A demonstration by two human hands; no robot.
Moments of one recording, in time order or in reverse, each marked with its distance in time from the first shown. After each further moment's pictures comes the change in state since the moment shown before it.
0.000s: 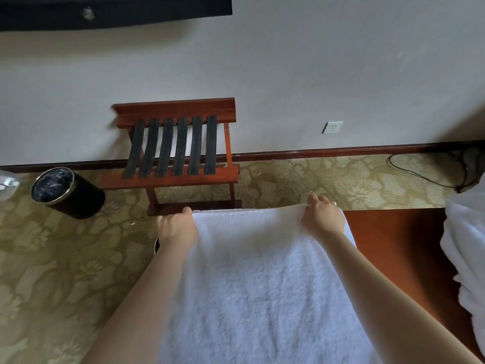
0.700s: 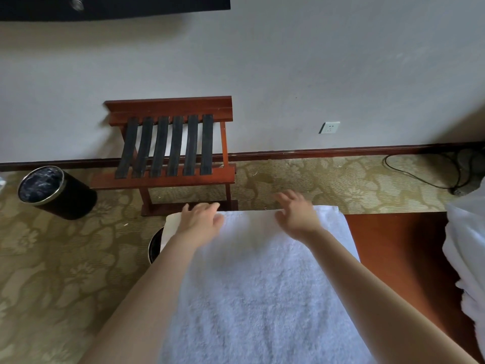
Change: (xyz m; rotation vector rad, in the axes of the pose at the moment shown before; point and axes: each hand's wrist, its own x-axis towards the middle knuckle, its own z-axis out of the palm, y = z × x) left_hand 0.023 0.036 0.006 -0.213 -0.128 0.379; right_hand 0.005 -0.037 0.001 0.054 -0.130 -0.369
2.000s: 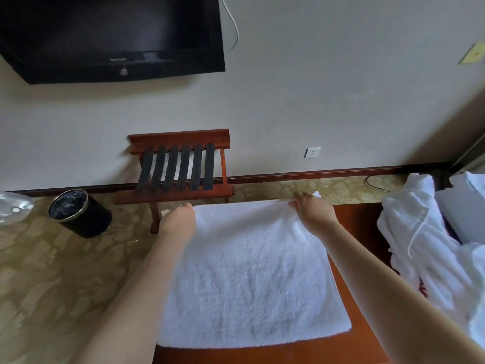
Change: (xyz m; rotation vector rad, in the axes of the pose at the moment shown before) left_hand -0.143 0.030 -0.083 0.404 0.188 -0.258; right_hand -0.118 0.009 -0.102 -0.243 0.126 0.055
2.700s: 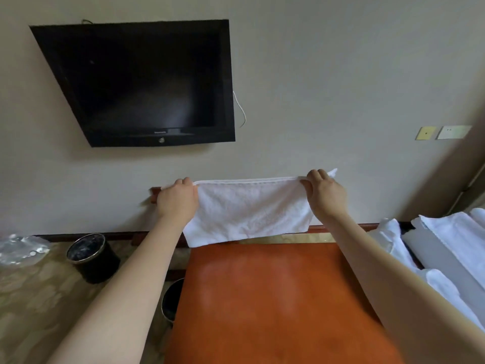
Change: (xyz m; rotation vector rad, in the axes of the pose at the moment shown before) left_hand -0.086 -0.059 -0.159 -0.264 0.639 -0.043; right_hand -0.072 -0.013 -0.174 0.136 0.729 -0.008
